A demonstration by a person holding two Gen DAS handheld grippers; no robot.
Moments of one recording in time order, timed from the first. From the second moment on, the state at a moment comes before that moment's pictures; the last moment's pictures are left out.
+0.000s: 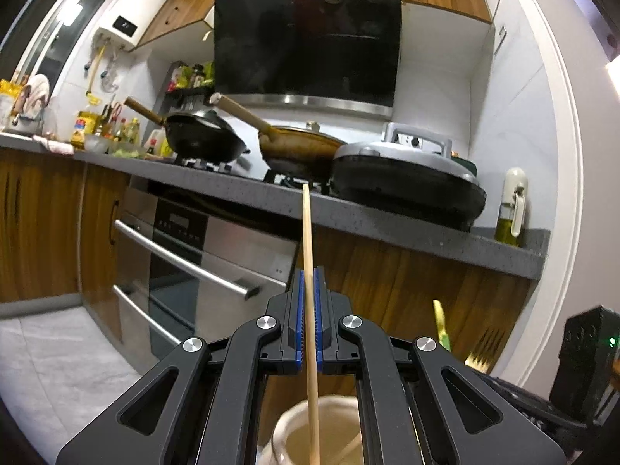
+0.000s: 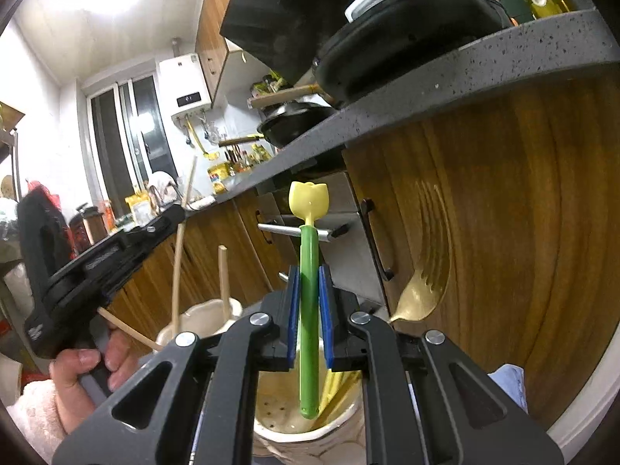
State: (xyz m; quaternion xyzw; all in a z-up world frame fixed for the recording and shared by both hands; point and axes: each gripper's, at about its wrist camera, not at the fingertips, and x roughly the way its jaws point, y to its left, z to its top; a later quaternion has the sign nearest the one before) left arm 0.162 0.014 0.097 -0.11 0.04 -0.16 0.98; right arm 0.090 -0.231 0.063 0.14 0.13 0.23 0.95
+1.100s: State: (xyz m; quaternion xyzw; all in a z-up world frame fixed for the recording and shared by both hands) left arm 0.130 0.048 0.082 -0.16 0.06 -0.18 0.97; right arm 0.069 -0.229 0.057 0.10 0.15 0.22 0.96
